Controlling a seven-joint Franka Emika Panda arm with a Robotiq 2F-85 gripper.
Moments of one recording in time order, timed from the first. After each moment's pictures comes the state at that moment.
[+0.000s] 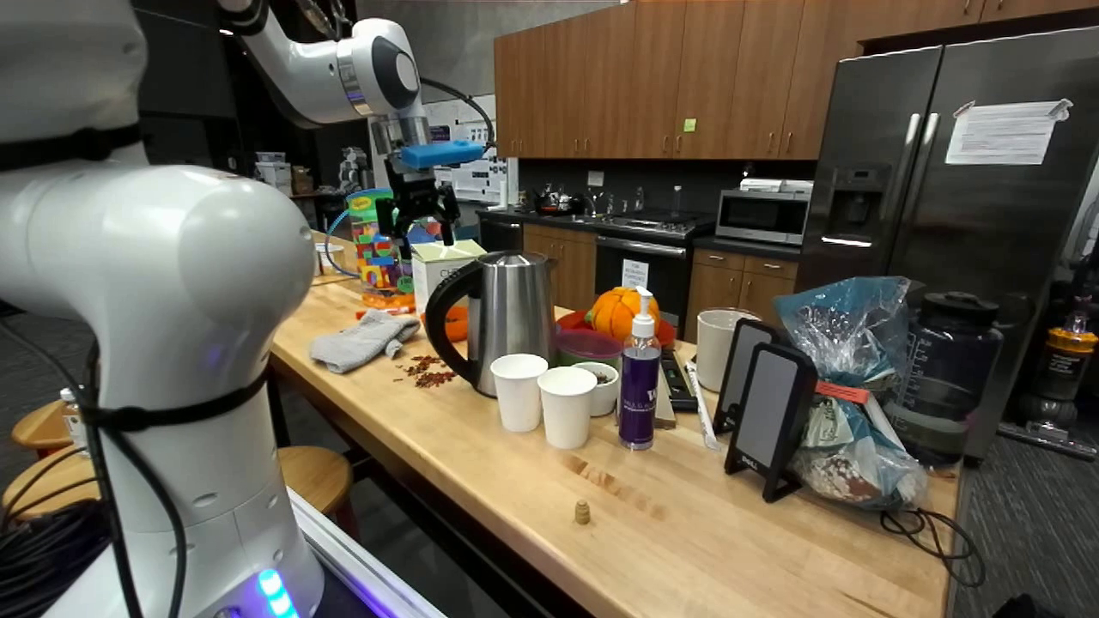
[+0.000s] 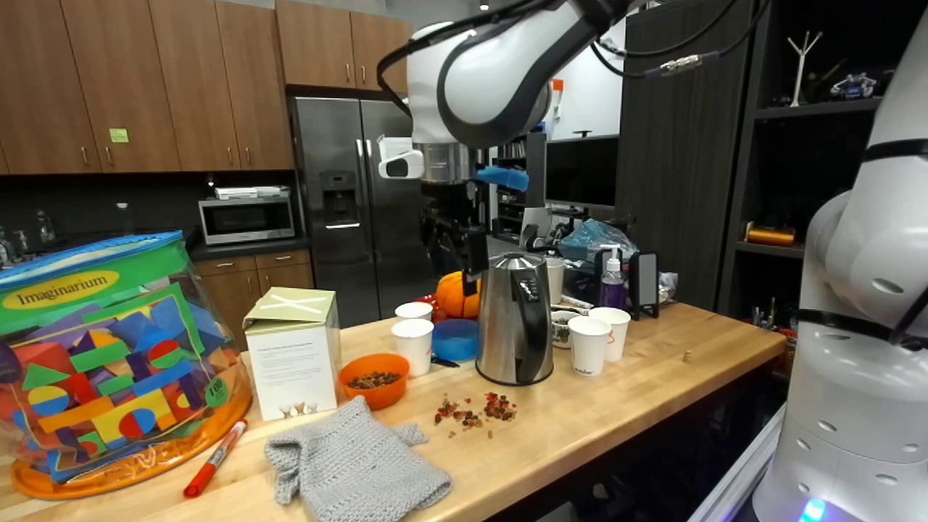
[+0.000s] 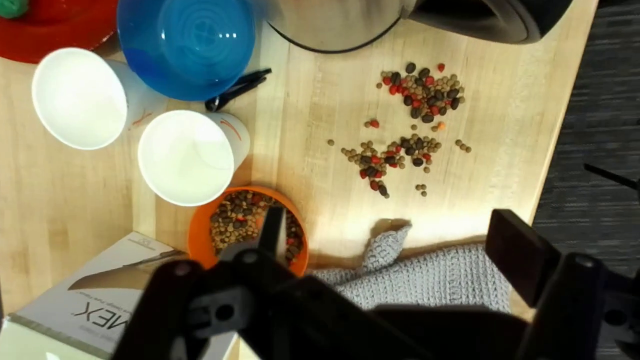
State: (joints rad) arm 0.30 -0.22 0.19 -2.39 -0.12 2.25 -0.96
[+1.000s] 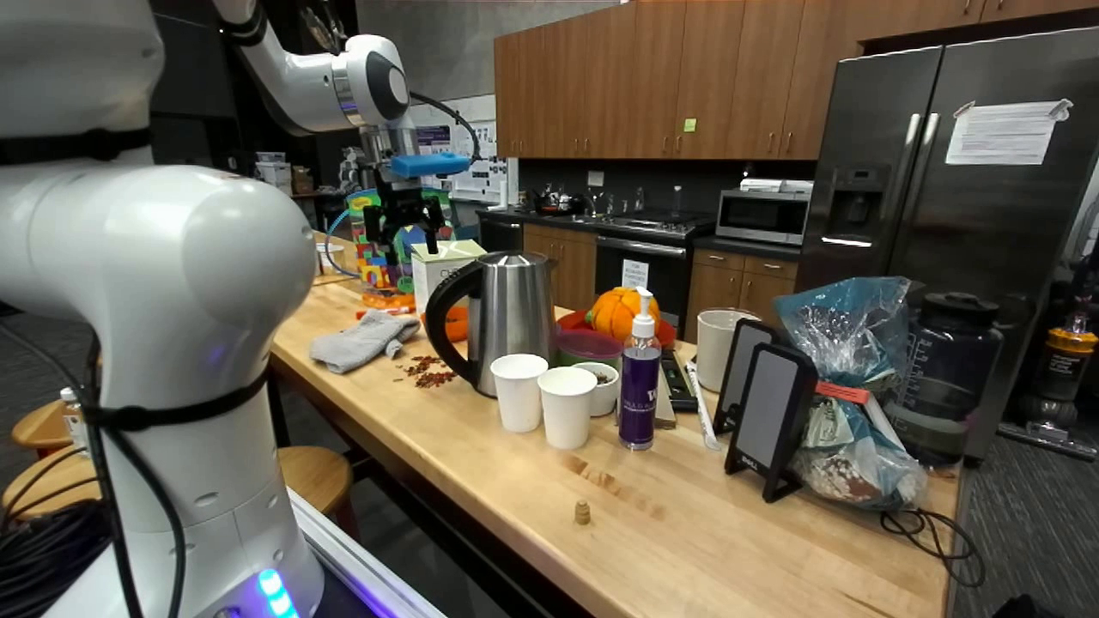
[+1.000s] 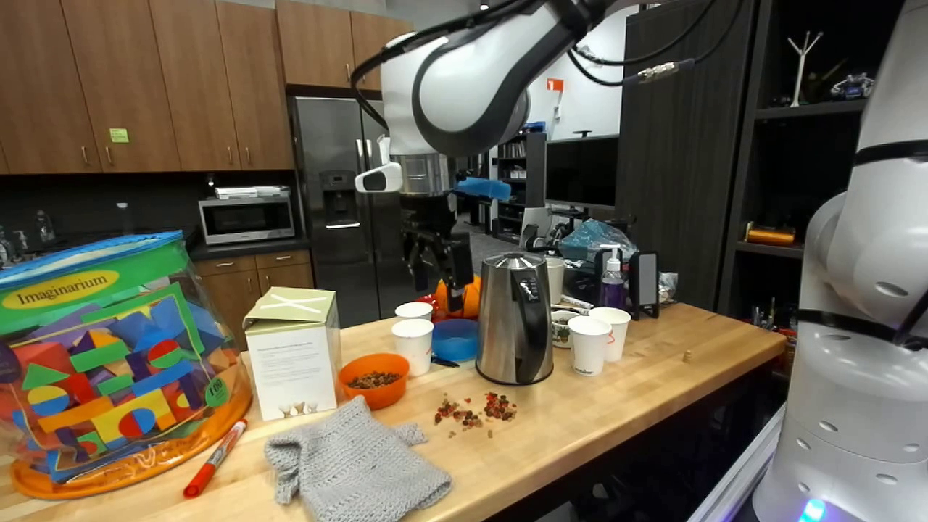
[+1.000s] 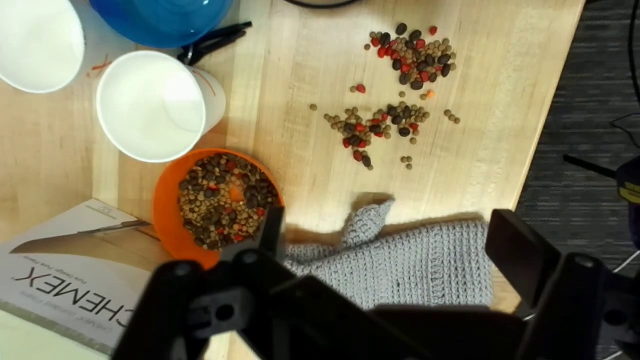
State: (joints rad) arm 0.31 -0.14 0.23 -2.34 -0.09 2.24 -0.97
